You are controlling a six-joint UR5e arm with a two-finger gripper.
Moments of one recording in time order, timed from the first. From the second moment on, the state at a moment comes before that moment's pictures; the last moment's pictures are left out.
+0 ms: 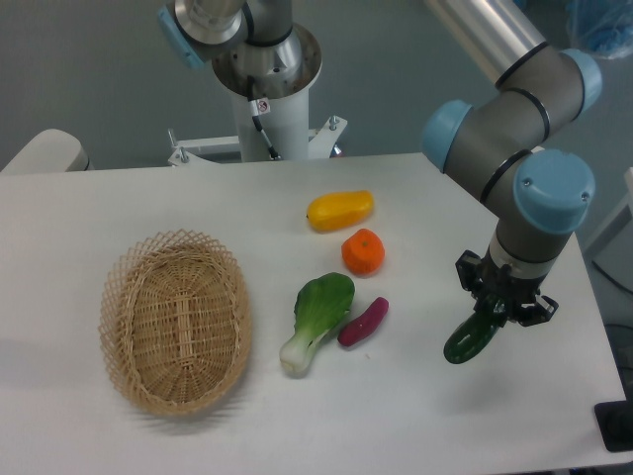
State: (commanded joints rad) arm 2.67 -2.14 -1.26 -1.23 1.58 1.36
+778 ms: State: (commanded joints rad) arm 2.70 -2.10 -1.31 -1.23 1.57 1.36
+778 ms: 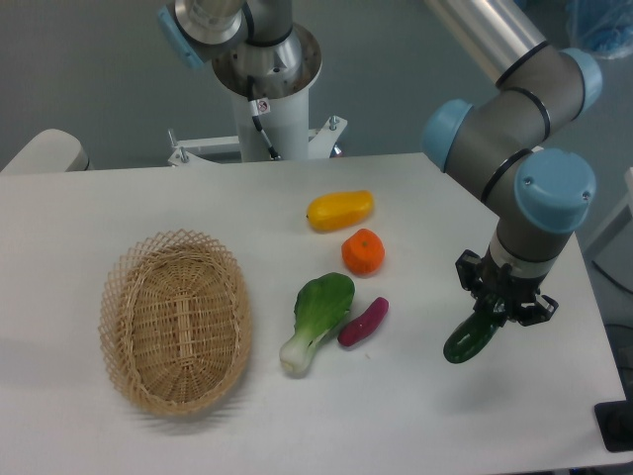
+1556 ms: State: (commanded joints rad) arm 2.93 -1.97 -1.70 -1.03 1.51 1.92
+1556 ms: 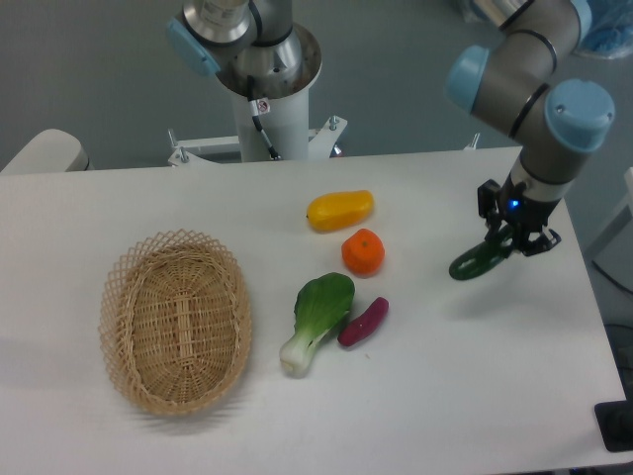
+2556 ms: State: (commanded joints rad) arm 2.93 -1.93 -1.87 -0.93 1.49 1.93
